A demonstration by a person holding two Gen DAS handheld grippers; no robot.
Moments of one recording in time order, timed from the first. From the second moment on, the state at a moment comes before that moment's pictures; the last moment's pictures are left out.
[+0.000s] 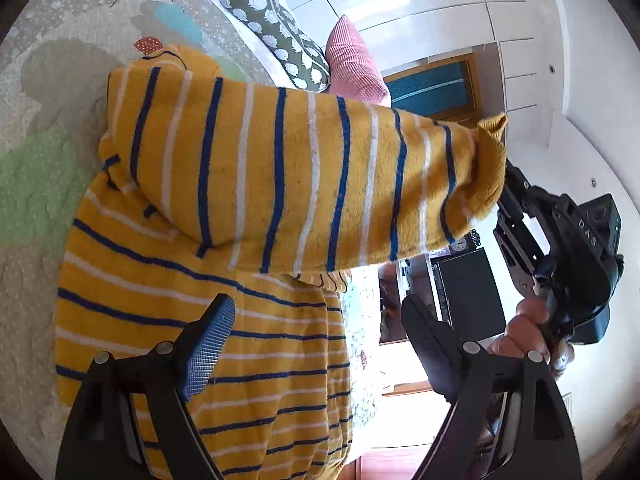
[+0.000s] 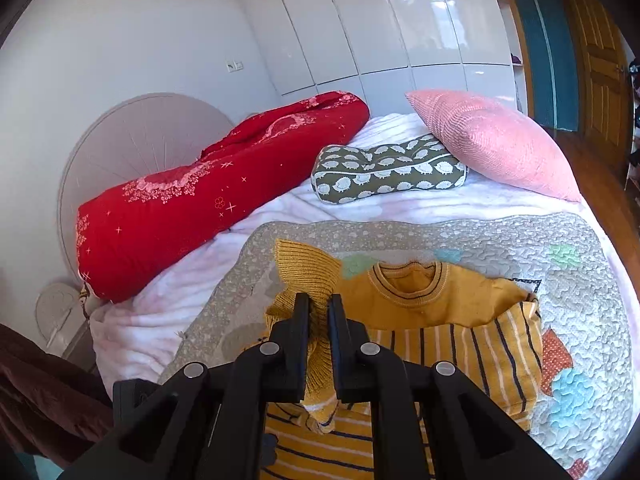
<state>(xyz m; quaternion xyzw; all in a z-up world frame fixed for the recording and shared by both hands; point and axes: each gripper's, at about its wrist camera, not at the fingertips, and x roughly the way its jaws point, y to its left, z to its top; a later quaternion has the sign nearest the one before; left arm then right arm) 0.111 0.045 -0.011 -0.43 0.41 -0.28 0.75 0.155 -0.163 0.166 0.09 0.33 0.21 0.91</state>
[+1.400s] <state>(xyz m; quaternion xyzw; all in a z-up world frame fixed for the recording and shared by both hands) 0.204 0.079 -0.042 -0.21 0.50 -0.03 0.84 0.187 -0.305 0.001 0.12 0.41 -0.05 0.90</state>
